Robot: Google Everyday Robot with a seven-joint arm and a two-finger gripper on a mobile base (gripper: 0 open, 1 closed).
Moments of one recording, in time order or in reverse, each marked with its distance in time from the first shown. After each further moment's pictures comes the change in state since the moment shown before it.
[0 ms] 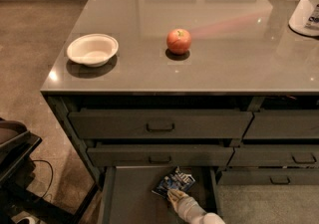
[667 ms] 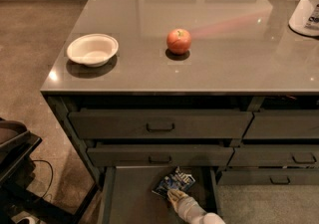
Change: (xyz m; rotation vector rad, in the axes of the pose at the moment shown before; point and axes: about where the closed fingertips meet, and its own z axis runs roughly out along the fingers) arm 0.000 0.000 0.000 0.000 0.000 0.000
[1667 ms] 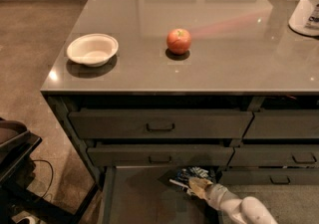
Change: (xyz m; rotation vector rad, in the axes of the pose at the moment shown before) arm -0.091 -0.069 -0.092 -0.185 -0.084 0.245
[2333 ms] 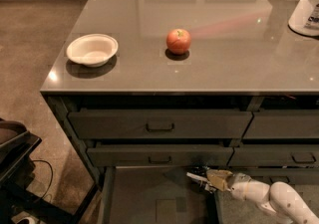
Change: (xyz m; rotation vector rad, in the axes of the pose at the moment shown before) arm -0.089 -0.002 -0.084 -0.081 0.077 0.041
